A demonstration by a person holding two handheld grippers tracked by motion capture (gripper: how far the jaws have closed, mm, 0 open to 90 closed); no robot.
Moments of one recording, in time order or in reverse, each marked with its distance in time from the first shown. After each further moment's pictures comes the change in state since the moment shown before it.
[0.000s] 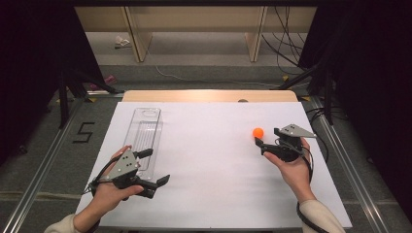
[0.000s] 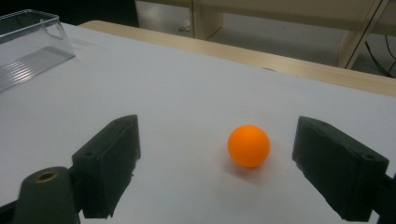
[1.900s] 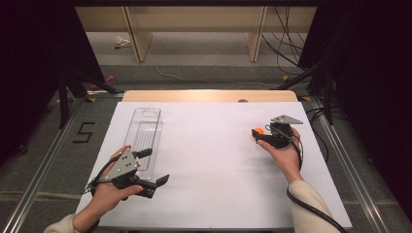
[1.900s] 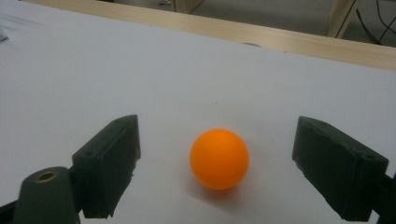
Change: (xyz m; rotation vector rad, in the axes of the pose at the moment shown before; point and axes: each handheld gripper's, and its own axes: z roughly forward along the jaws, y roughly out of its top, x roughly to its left) left arm 0.001 0.000 -0.001 0.000 0.004 0.003; right arm -0.026 0.001 0.059 0.109 -0.061 0.042
